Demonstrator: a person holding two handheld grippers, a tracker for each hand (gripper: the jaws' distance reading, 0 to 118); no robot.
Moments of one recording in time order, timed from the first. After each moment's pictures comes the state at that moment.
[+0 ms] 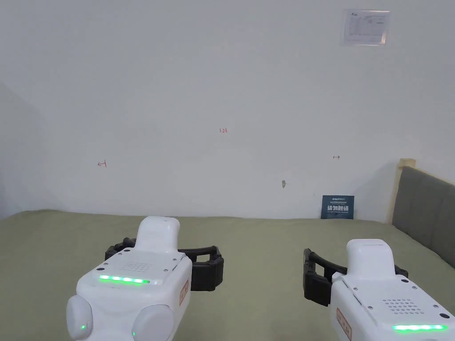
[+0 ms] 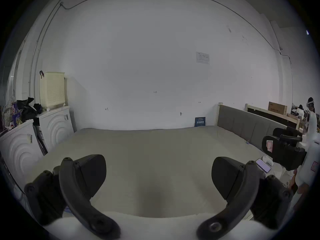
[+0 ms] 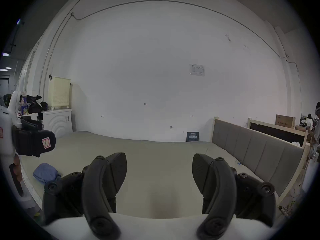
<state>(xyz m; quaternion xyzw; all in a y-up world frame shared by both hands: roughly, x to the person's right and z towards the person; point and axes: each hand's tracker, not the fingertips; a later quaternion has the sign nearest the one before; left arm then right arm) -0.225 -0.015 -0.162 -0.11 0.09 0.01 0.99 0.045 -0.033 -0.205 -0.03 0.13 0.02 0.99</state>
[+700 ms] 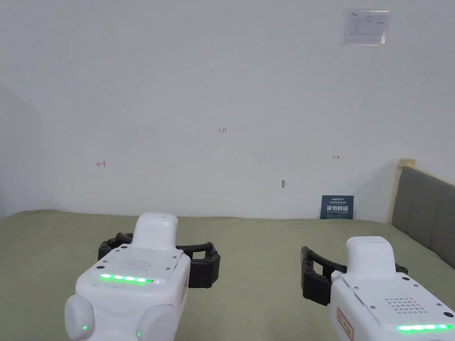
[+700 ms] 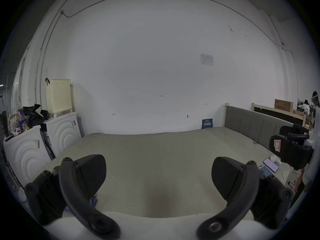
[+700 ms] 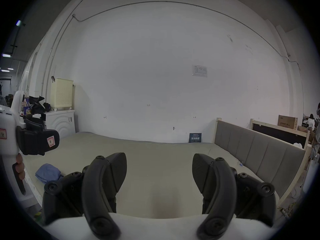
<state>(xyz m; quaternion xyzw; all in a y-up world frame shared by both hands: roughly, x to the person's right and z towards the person) -0.223 -0.008 -0.161 -0.10 0.12 -0.02 0.99 0.042 -0.028 -0.200 -0.02 0.14 0.02 0.99</state>
